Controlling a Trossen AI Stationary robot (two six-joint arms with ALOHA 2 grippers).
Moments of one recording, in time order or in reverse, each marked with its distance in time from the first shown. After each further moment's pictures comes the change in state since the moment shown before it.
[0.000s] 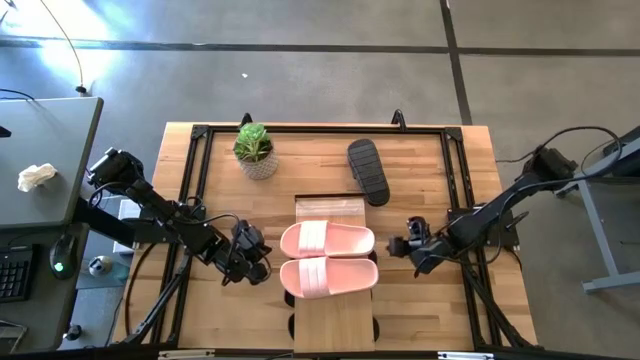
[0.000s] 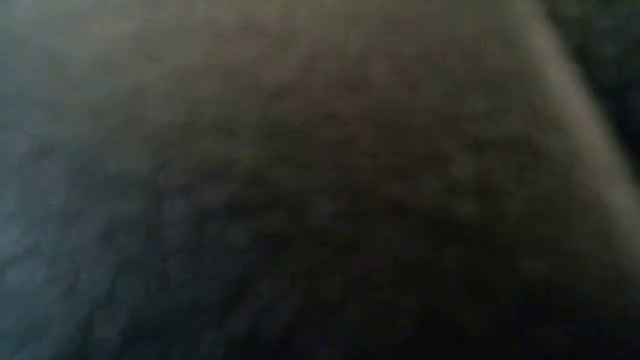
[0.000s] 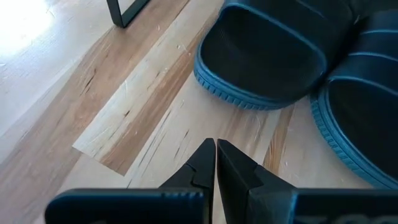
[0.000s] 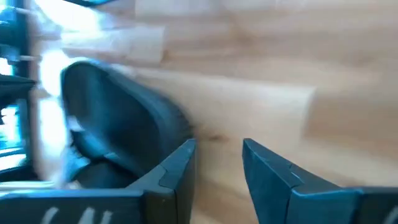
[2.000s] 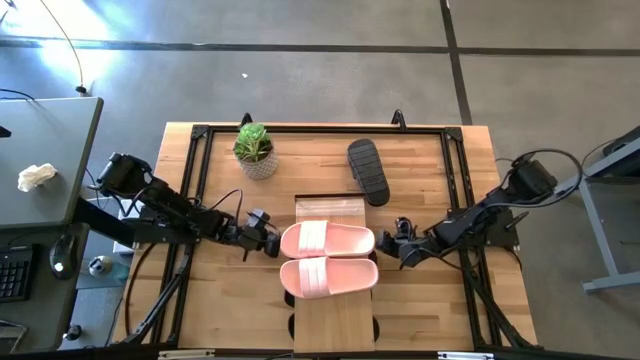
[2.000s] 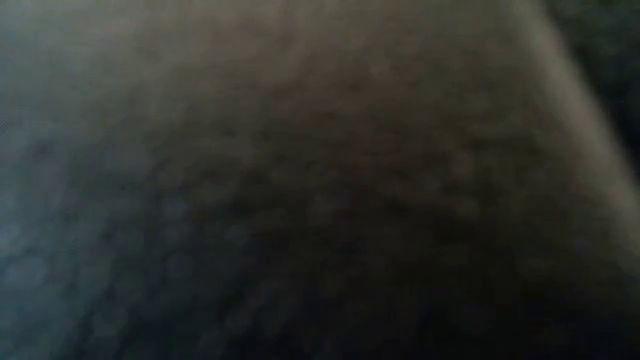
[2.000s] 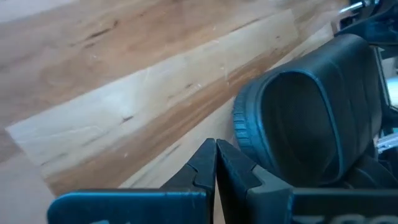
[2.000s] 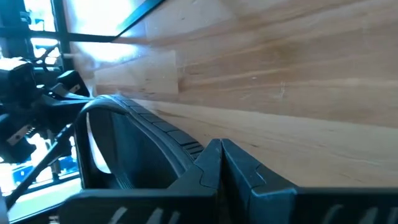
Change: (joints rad) left arm 0.287 0.096 -0.195 0.552 0.267 -0.381; right arm -0.109 0.309 -0.148 0.658 0.045 0.003
